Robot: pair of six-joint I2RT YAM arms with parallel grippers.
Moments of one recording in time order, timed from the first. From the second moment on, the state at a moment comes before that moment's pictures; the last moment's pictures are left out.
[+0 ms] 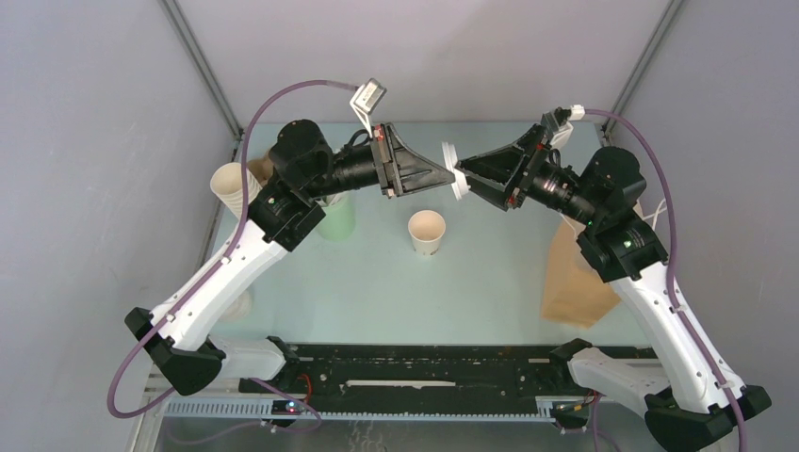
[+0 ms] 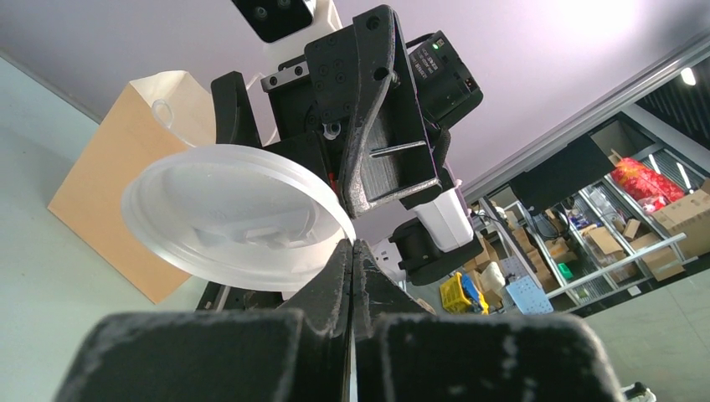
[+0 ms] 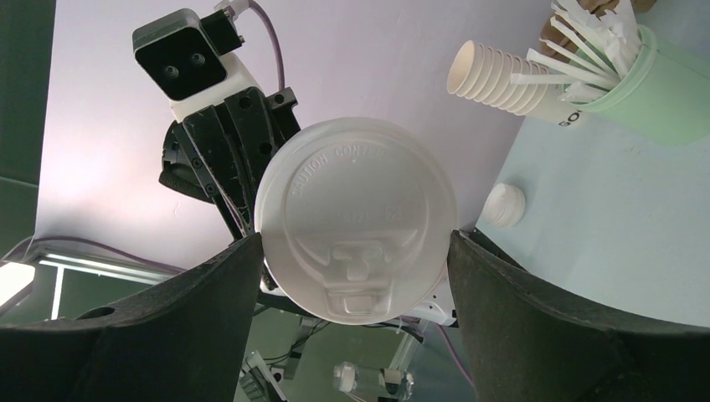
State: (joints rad) left arm -0.73 1.27 1.50 -0.04 0.67 -0.93; right arm 0.45 0.99 1.28 -0.21 -0.56 1.21
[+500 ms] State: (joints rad) left arm -0.72 1.27 1.50 -0.10 0.62 -0.90; right arm 0.44 0.99 1.28 -0.23 -0.56 1.19
